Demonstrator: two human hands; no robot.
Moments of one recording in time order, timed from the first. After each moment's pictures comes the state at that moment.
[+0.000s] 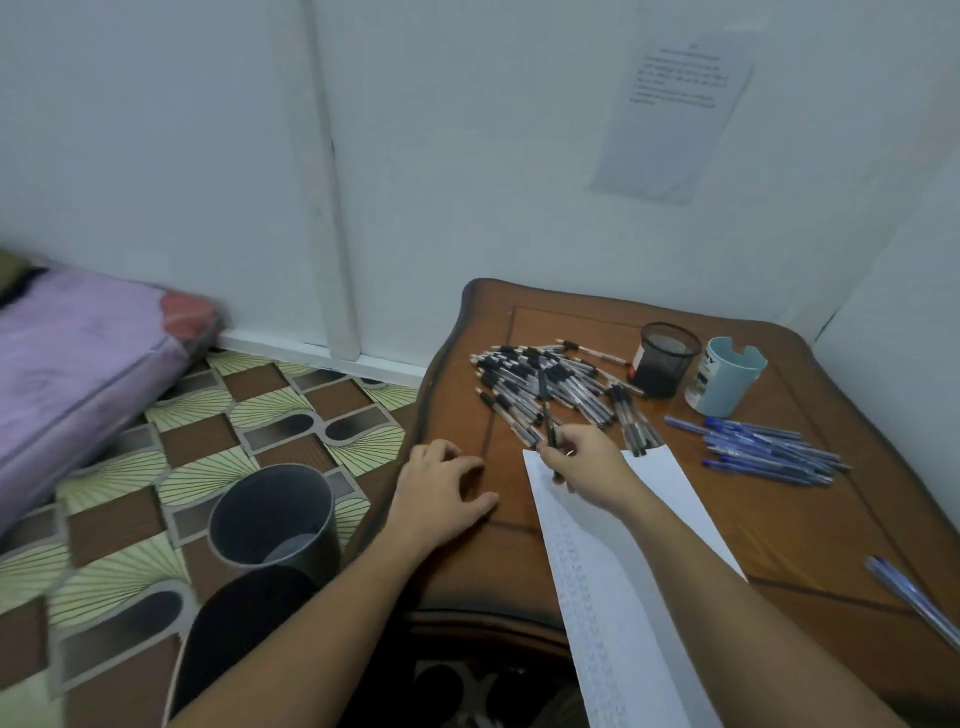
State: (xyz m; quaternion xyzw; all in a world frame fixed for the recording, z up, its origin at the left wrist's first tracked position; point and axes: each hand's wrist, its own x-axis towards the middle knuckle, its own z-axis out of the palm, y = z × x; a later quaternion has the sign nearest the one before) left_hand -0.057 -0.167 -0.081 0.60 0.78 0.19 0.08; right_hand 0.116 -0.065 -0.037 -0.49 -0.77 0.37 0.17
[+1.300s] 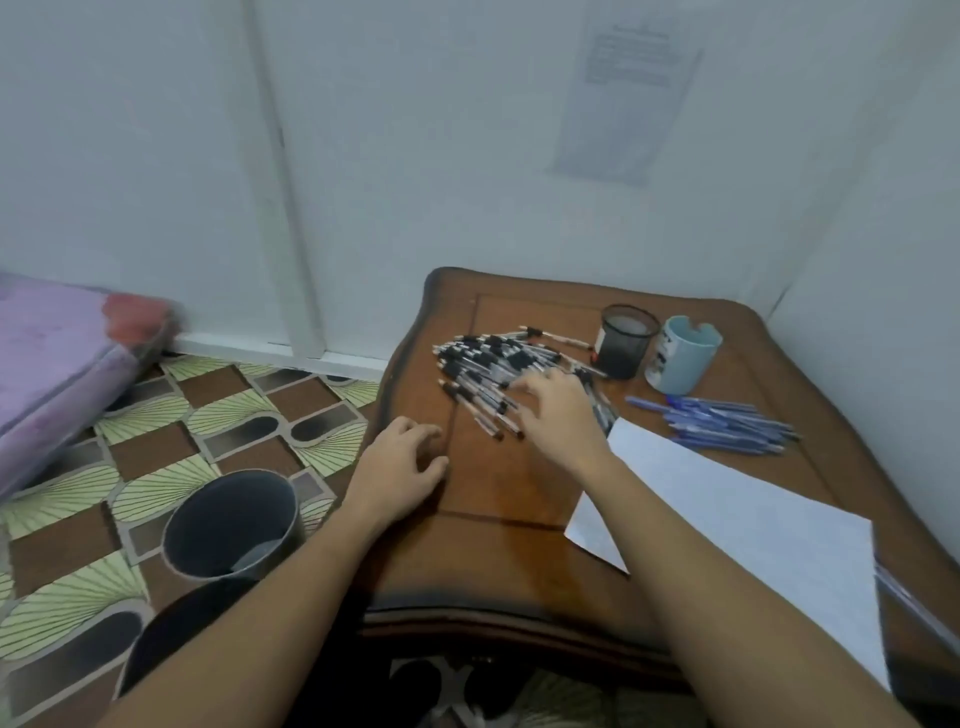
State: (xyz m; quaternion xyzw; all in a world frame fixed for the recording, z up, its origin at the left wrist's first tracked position) left_hand -0.075 -0.153 -0.076 0.60 0.74 0.28 0.10; right_hand 0.109 -0.050 -0.018 -0.47 -0.85 0.15 0.18
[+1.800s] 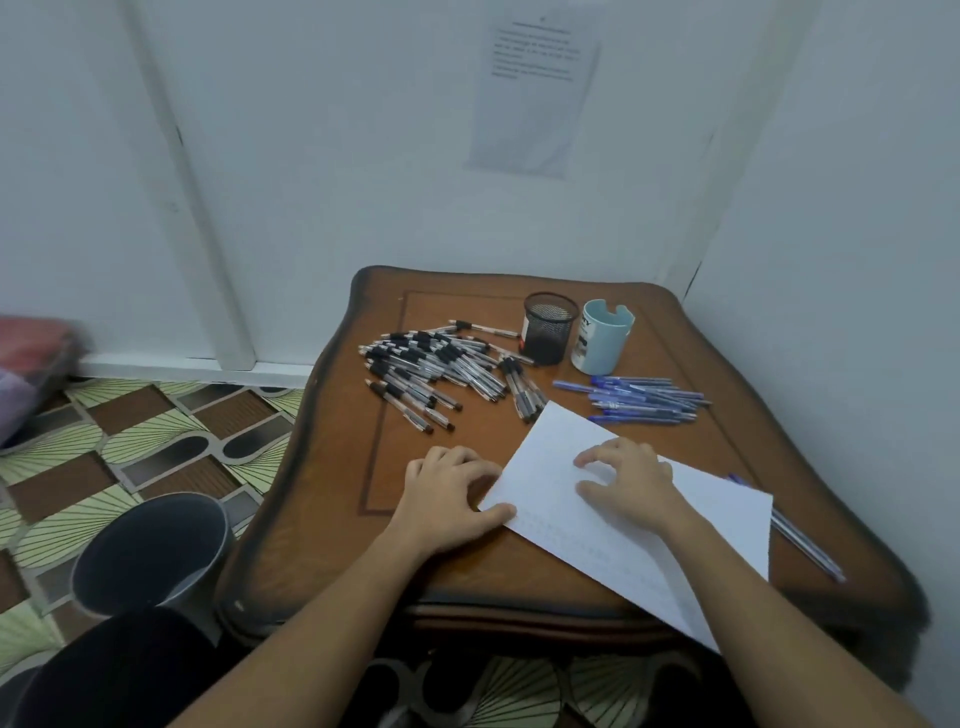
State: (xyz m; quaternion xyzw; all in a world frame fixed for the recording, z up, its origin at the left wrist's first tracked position) left_hand 0.041 -0.130 -0.088 0.72 0.65 0.21 0.15; right_hand 0.279 -0.063 -0.049 -0.62 -0.76 0.20 0.07
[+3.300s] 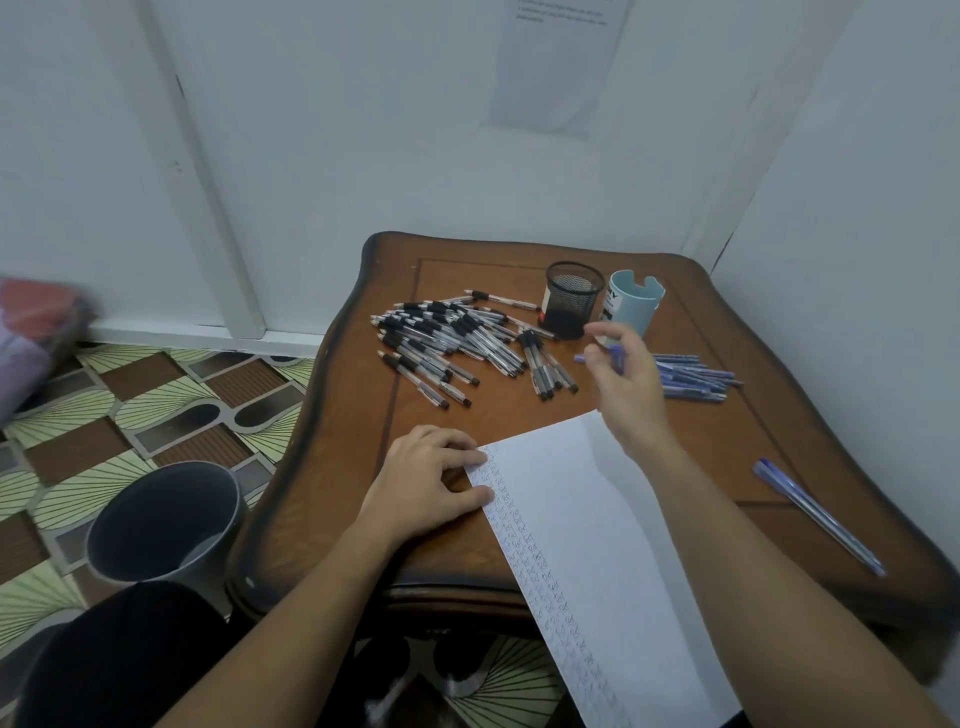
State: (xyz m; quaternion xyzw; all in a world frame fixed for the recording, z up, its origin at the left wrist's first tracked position) left_hand 0.003 -0.139 -0.099 0.72 0.63 0.25 0.15; right_hand 0.215 -0.037 -0.023 -0.50 -0.62 0.38 0.47
